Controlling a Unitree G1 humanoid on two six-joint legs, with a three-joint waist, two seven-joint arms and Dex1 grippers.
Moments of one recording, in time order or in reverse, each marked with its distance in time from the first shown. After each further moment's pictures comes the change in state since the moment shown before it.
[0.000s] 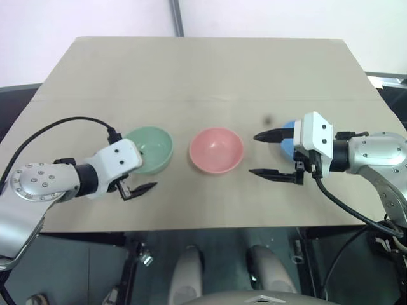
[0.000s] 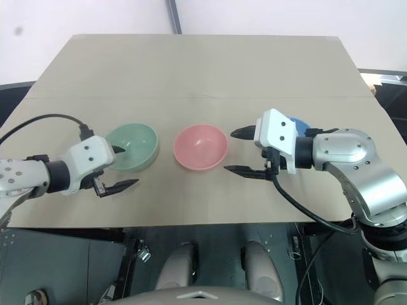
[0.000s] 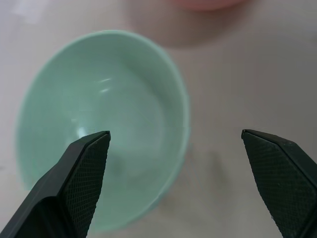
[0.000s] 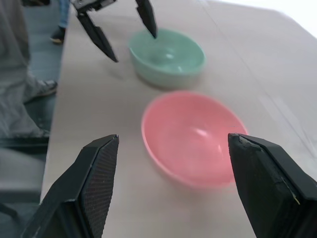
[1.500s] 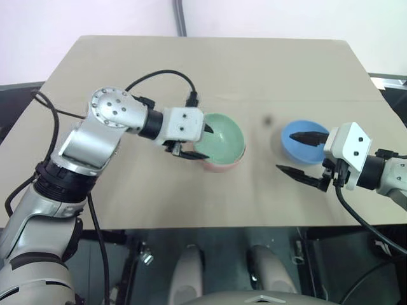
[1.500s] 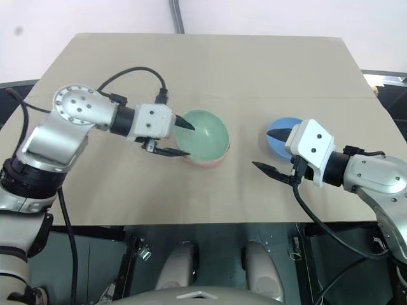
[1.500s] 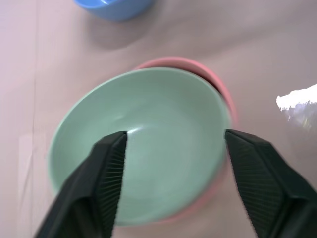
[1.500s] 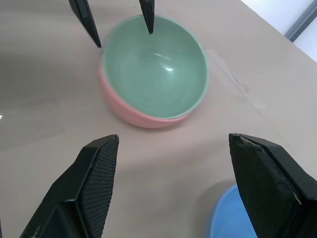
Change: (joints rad) left arm -0.879 -0.303 -0.491 0.418 0.164 -0.264 -0.490; right arm 0.296 -0.132 -0.207 -0.136 0.038 -0.007 -0.239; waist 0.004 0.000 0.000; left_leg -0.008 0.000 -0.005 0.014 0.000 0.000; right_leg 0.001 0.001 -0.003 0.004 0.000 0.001
